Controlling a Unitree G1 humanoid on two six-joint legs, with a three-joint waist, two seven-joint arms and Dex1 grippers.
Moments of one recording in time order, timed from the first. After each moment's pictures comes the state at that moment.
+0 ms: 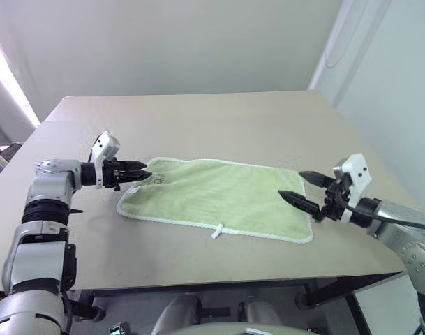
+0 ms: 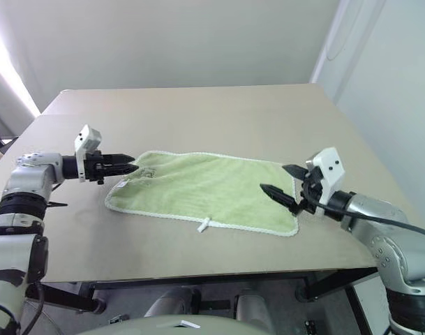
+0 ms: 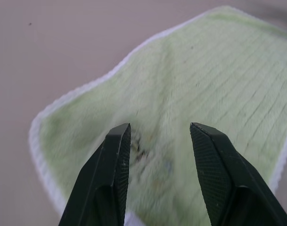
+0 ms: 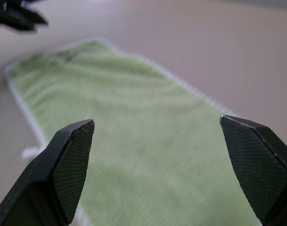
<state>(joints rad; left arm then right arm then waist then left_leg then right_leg) -0.76 0.71 0.06 0.87 -0.15 0.17 -1.42 0.01 -0.76 -0.27 -0.49 0.69 0.77 0.68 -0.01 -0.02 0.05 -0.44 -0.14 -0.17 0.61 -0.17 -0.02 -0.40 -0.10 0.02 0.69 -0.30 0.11</state>
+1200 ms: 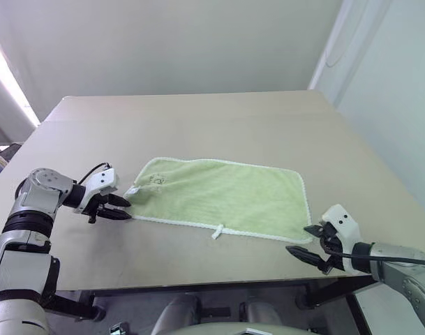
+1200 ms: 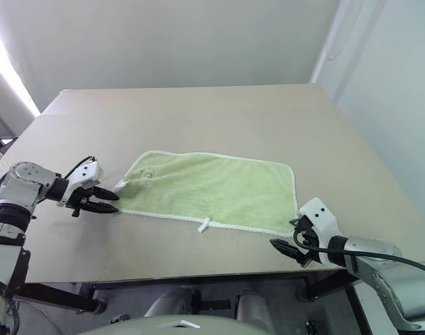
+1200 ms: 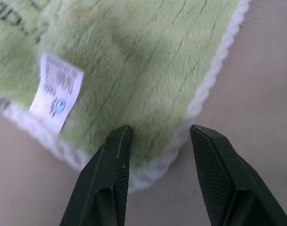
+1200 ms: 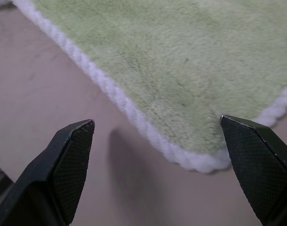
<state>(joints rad) -0.69 0.80 -0.17 0.95 0.05 -0.12 -1.55 0.25 -0.82 -0.17 -0.50 0.51 0.84 0.68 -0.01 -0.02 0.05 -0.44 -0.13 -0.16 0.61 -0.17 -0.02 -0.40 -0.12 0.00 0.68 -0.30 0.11</state>
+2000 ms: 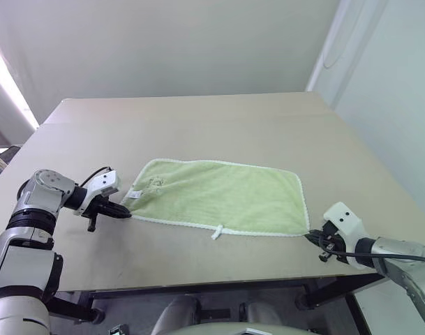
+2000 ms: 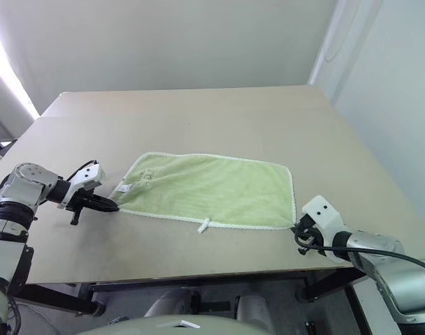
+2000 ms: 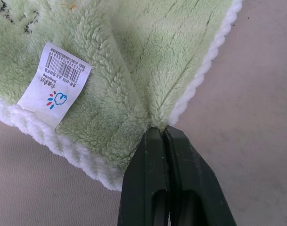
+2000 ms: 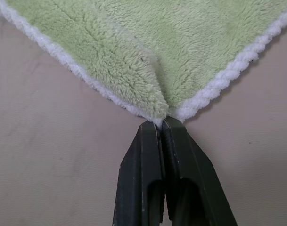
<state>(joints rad) -0.72 0.80 -0.19 1.02 0.08 -0.07 -1.59 0.21 -0.86 -0.13 -0.44 0.36 0.80 0.67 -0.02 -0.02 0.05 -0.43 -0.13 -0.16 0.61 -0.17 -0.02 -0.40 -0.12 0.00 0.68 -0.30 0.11</state>
